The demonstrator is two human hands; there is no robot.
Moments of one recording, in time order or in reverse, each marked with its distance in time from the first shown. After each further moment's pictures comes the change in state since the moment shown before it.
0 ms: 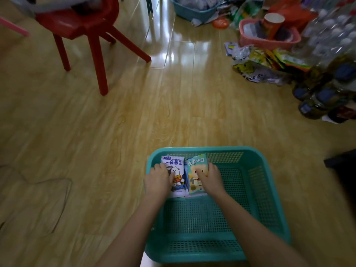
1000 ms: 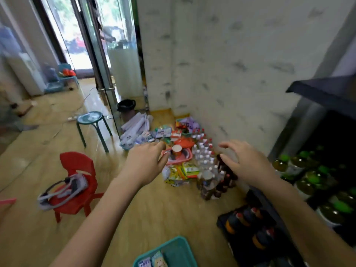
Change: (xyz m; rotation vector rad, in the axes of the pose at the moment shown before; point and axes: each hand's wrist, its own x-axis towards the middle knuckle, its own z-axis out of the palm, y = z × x) left_hand -0.298 0.218 -0.874 0.099 0.585 0.872; right_hand -0.542 -0.481 -0.670 -0.570 0.631 -0.428
